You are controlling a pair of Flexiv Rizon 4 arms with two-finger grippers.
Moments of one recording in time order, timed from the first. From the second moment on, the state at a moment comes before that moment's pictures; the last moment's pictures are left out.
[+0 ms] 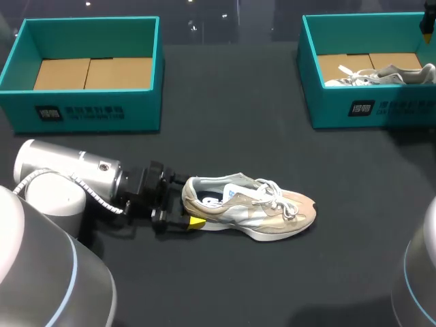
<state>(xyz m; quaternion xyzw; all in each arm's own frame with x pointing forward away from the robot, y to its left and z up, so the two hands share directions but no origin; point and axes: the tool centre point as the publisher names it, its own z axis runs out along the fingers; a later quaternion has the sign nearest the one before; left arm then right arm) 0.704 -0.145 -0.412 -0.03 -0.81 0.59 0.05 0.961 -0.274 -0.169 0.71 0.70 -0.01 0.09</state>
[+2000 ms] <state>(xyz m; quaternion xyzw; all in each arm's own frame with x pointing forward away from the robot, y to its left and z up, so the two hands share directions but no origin) 0.704 -0.150 -0.415 0.00 -0.80 0.60 0.04 0.961 -0.274 -0.169 0.71 0.70 -0.01 0.09</state>
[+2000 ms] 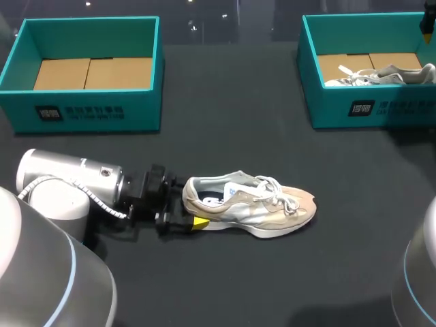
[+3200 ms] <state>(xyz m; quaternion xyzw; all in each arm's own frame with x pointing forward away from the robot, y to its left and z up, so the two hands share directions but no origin) 0.704 -0.149 -0.415 0.00 -0.80 0.60 0.04 0.911 -0.149 -0.174 0.72 0.69 0.01 0.04</state>
